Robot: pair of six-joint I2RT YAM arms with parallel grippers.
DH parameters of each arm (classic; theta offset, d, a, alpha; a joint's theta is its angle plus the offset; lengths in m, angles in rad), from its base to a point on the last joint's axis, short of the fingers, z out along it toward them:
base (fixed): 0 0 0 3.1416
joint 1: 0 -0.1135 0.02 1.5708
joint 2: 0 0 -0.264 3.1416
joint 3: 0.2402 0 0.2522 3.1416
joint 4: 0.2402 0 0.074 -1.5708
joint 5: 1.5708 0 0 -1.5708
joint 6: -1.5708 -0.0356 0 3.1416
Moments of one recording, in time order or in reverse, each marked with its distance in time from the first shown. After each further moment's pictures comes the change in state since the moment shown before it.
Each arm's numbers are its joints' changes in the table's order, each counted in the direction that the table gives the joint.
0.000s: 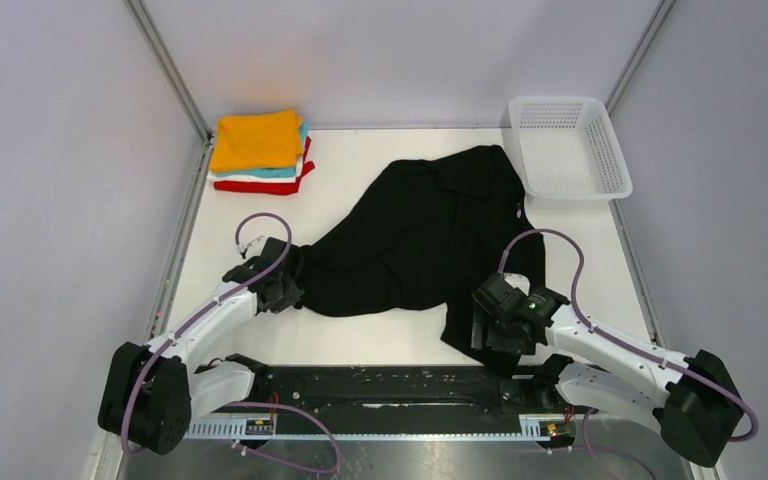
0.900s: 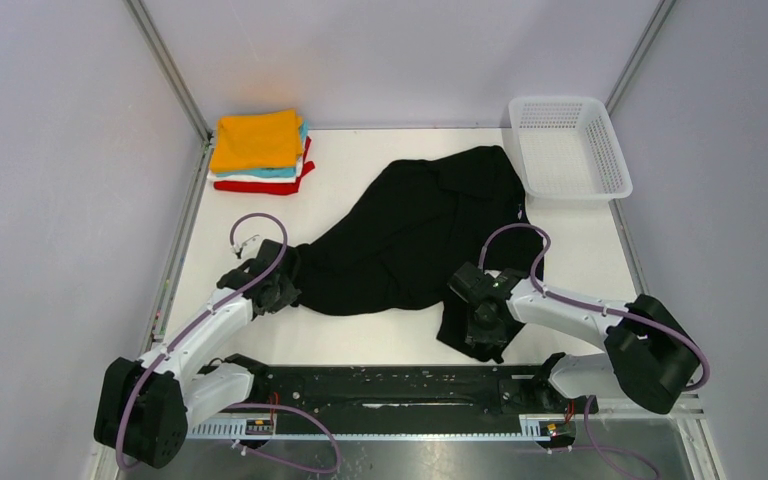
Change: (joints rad) left arm 0.000 -0.068 -0.006 0.020 -0.033 -0.005; right arm -0.013 0.338 0.063 -0.097 -0.040 -0.061
